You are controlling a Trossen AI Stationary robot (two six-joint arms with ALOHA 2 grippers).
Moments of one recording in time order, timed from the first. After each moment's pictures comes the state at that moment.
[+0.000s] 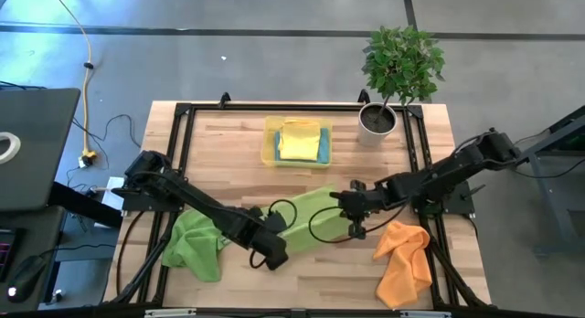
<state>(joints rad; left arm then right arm) -0.36 1.86 1.37 -0.76 -0.23 -1.03 0.30 1.37 0.75 -0.38 0.08 0.42</state>
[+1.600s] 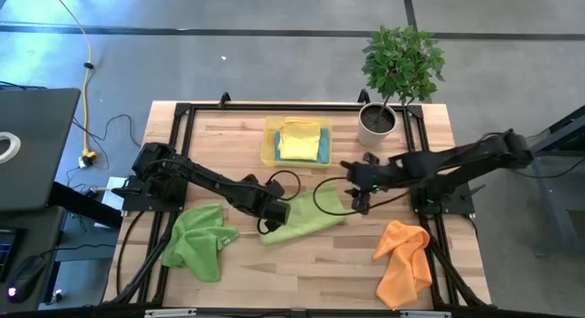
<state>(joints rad) -0.15 1.86 1.27 -0.91 -0.36 -0.88 0.17 1.17 0.90 -0.69 0.22 0.39</state>
